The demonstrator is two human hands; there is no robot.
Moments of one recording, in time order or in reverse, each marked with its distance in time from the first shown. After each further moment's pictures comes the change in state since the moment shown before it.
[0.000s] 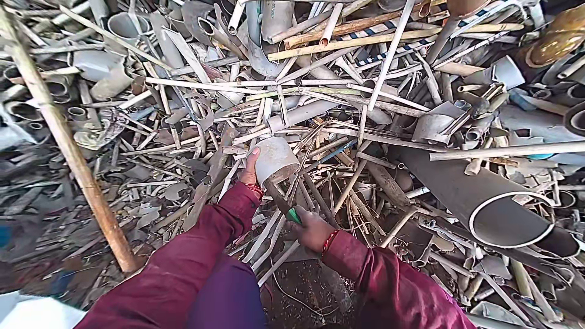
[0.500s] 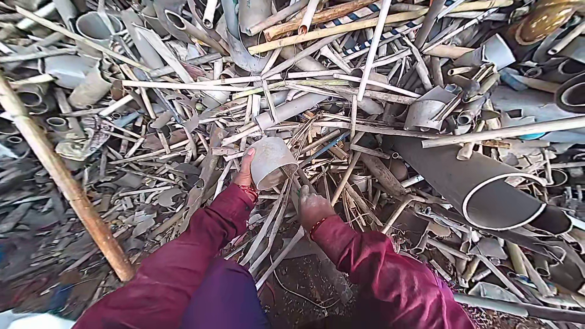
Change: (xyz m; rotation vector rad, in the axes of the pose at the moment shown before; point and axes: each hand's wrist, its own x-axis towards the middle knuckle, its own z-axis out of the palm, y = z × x) left_hand 0.005 -0.015 0.001 0.000 -0.128 -0.094; right_hand 0.012 -0.007 -0.016 -0.275 0.122 0.262
